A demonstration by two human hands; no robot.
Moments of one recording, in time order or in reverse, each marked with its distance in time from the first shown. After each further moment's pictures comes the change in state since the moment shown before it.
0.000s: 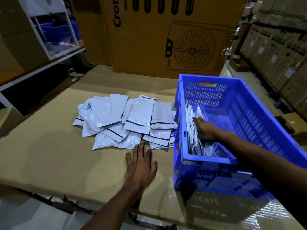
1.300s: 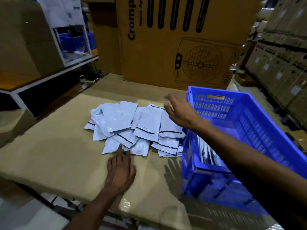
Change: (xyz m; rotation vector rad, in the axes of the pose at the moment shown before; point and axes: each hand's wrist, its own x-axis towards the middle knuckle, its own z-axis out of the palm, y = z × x) left_hand -0.010 -0.106 -0.014 -0.074 0.172 -0.056; right_hand -0.006 -0.163 -0.077 0.070 0.597 -0.445
